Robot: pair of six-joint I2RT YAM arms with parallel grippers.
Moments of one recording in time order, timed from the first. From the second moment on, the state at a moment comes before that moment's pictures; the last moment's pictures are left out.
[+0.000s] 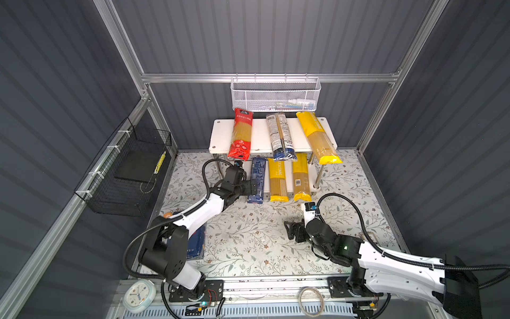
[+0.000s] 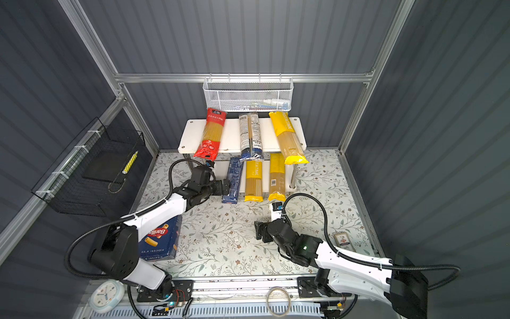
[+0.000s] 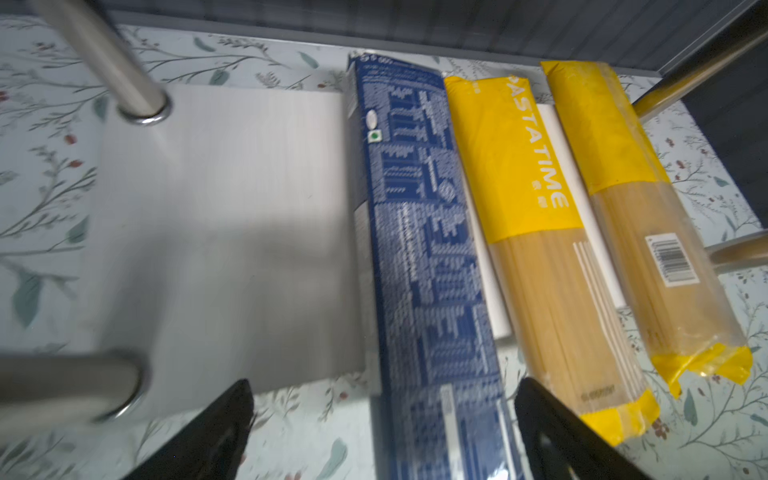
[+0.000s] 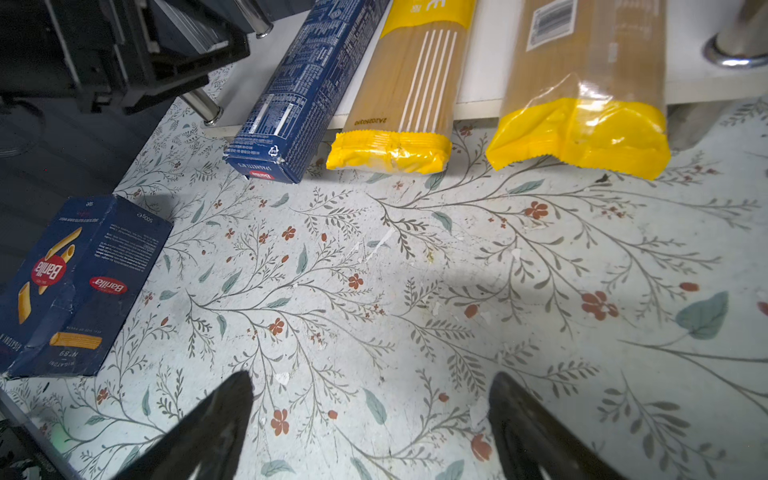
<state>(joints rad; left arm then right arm) -0.49 1.49 1.00 -0.23 -0.05 -0.35 1.03 0.95 0.46 -0.09 0.40 0.67</state>
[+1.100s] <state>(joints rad) -0.18 1.17 0.82 -0.79 -0.42 -0.46 1.00 1.14 0.51 0.04 0.10 0.57</state>
